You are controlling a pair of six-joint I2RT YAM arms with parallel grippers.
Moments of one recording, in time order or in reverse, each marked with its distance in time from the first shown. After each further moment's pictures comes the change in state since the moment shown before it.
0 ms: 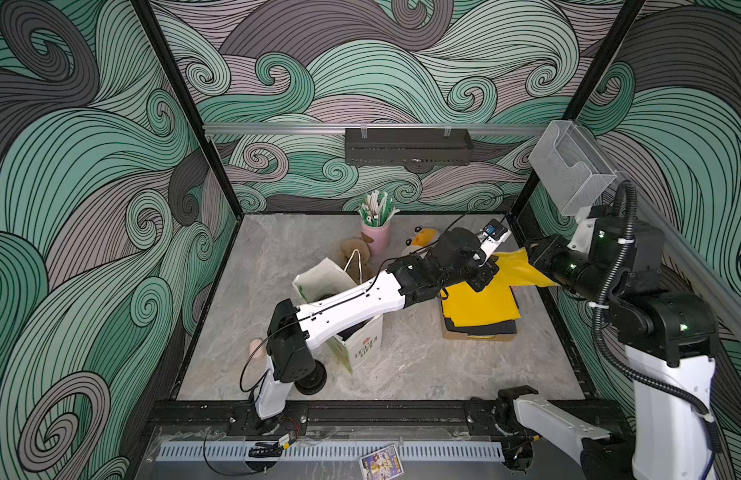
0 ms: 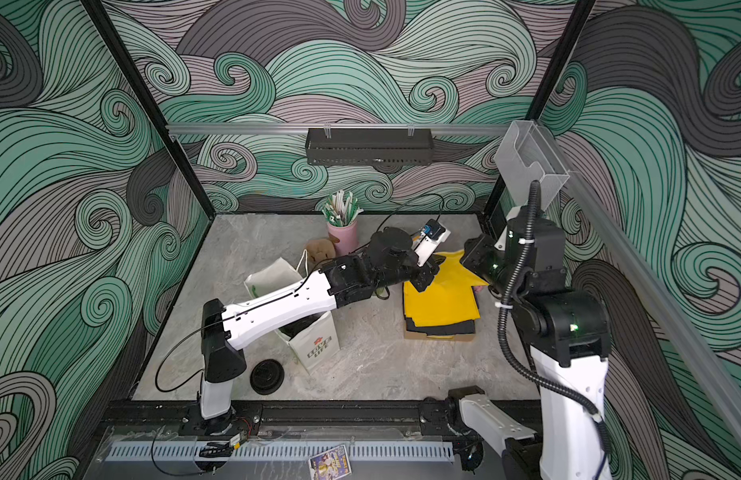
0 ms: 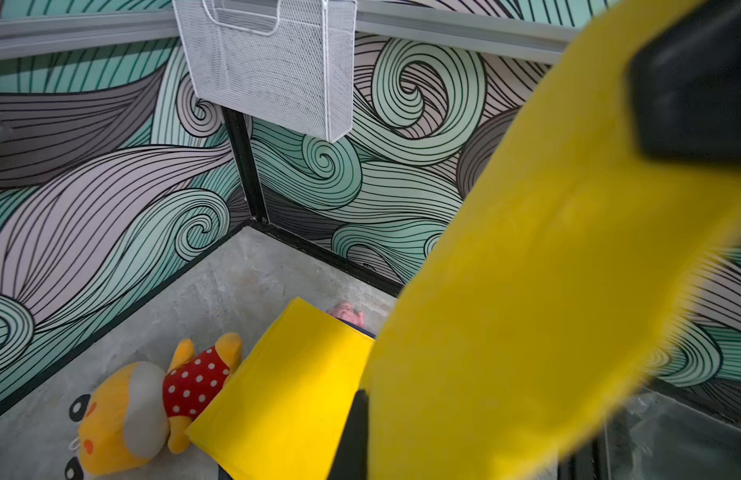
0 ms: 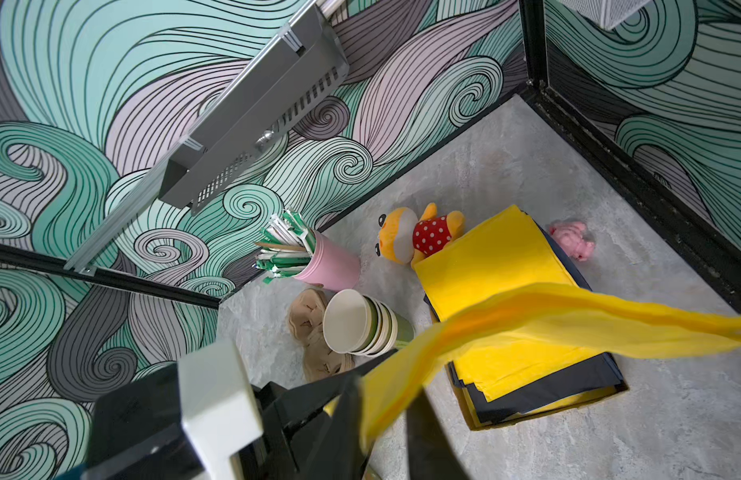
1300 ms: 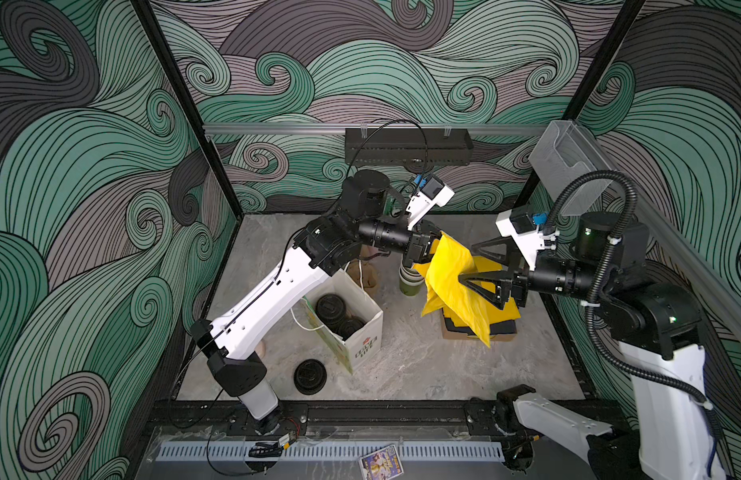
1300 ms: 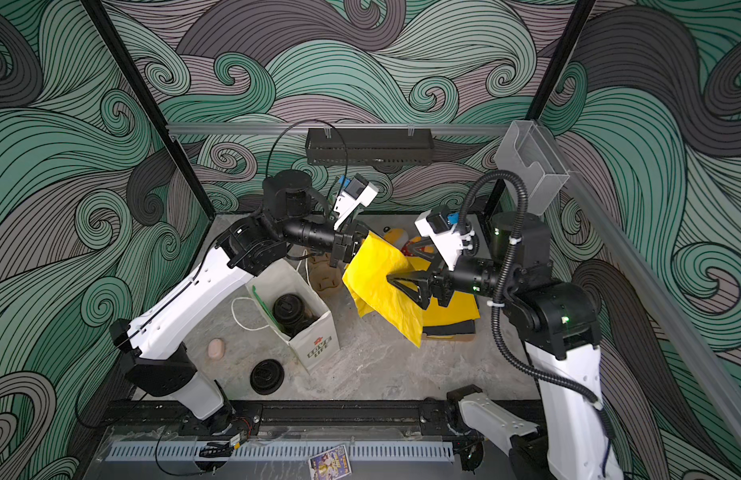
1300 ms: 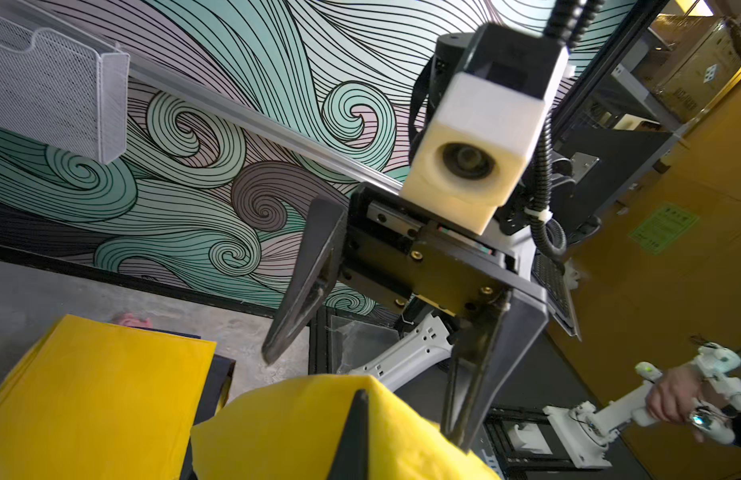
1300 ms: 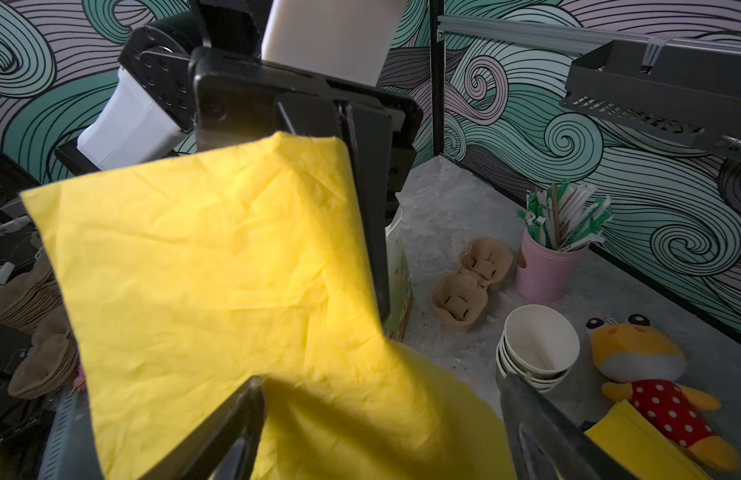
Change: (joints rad) left arm 0.275 -0.325 0.012 -0.238 1.022 -0.272; right arm 0.138 0.032 -0.056 0.083 -0.823 -0.851
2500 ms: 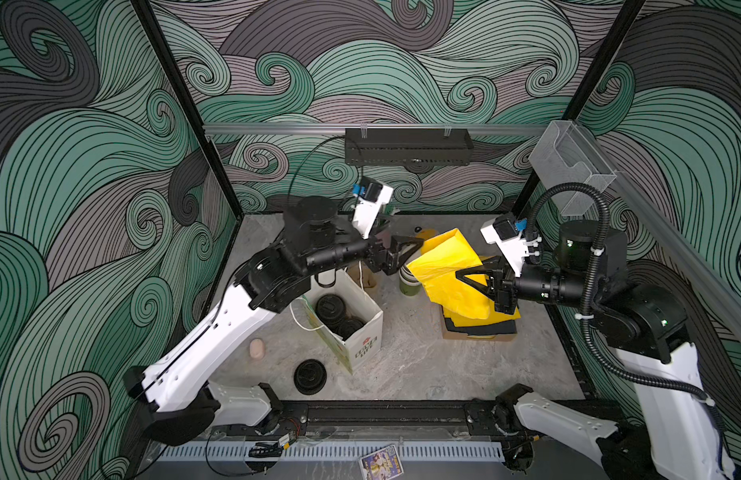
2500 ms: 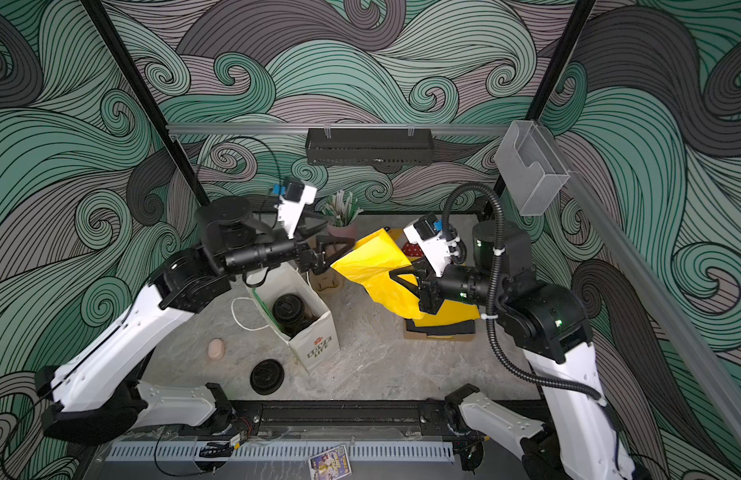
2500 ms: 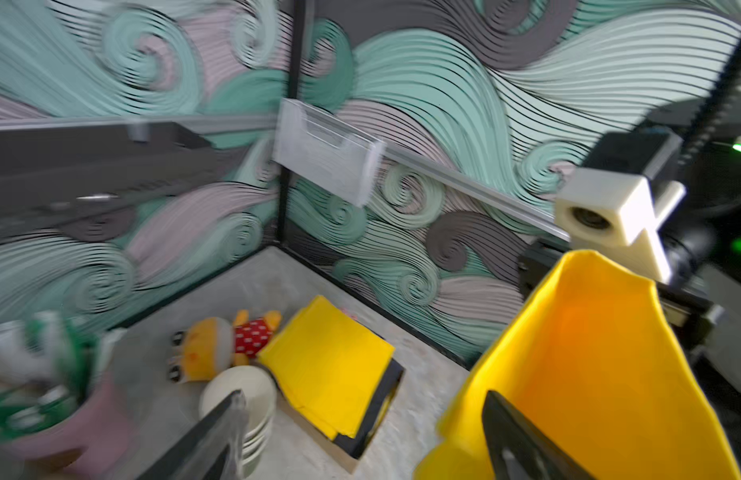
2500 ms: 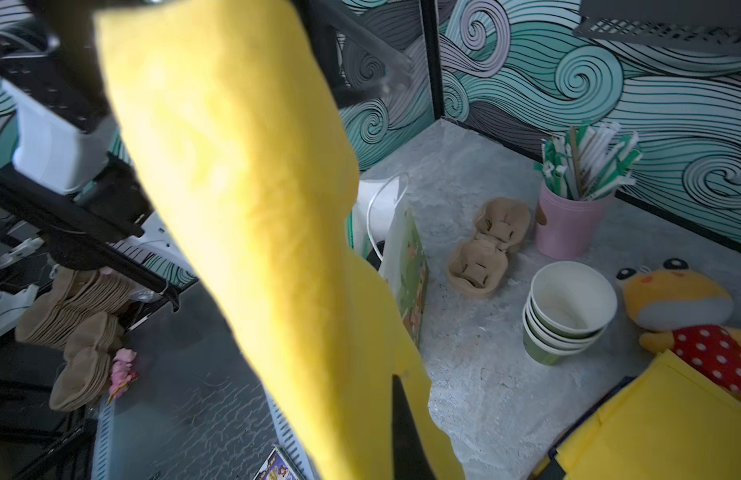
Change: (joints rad) left arm 0.017 -0.432 -0.370 0.003 -0.839 0.098; right arm 0.202 -0.008 -0.015 0.003 0.255 0.203
